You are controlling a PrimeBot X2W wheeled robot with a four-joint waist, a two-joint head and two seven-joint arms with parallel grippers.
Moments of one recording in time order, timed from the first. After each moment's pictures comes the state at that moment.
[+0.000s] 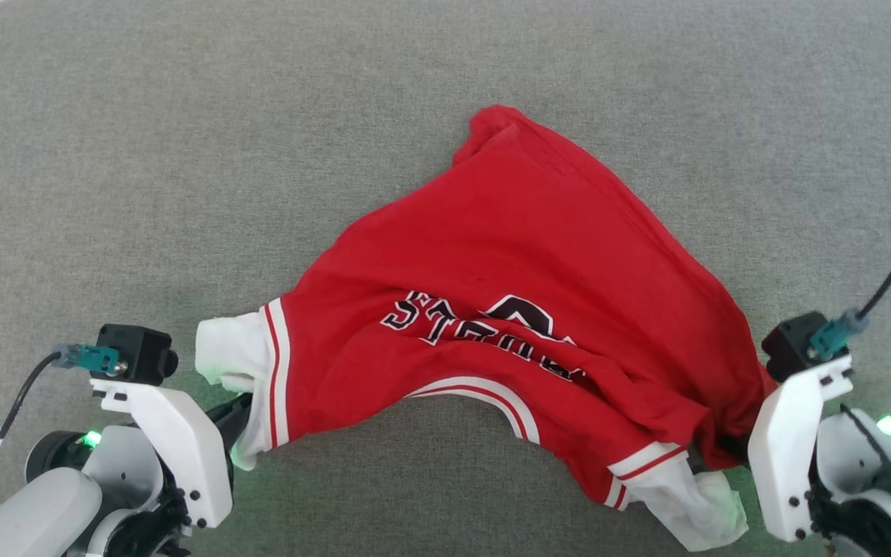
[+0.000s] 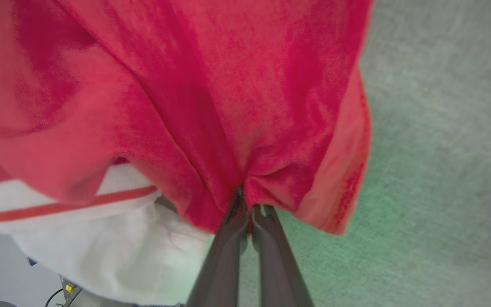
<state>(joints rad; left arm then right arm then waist) -0.35 0.83 -0.74 -0.05 -1.16 0.24 0.30 -0.13 -0.33 0.09 -0.19 0.50 0.13 1.17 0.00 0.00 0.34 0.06</state>
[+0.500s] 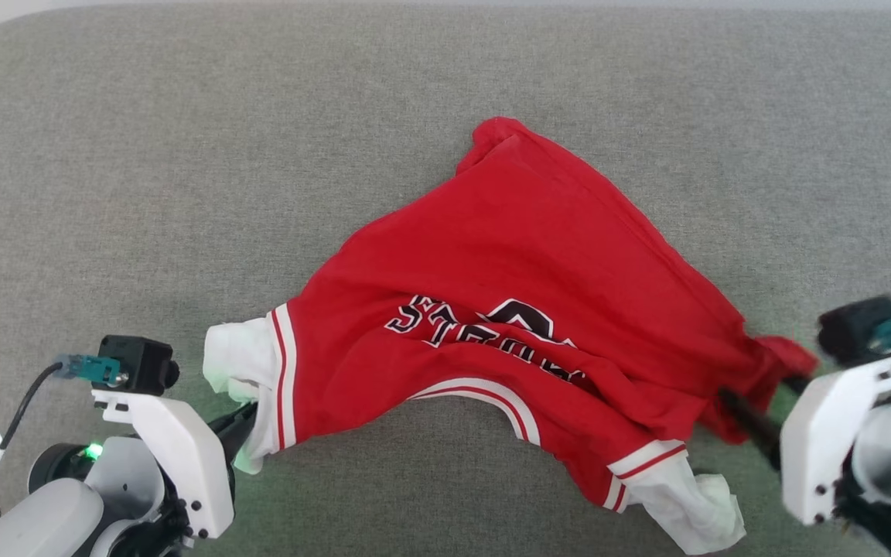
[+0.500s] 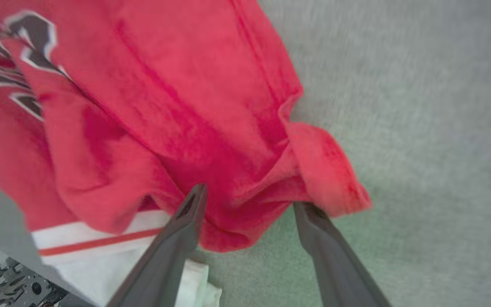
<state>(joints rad) -0.32 0.83 -0.74 -0.06 -1.17 0.25 0.30 -0.06 -0.28 0.01 -0.26 0.41 0.13 0.95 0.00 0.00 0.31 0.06</state>
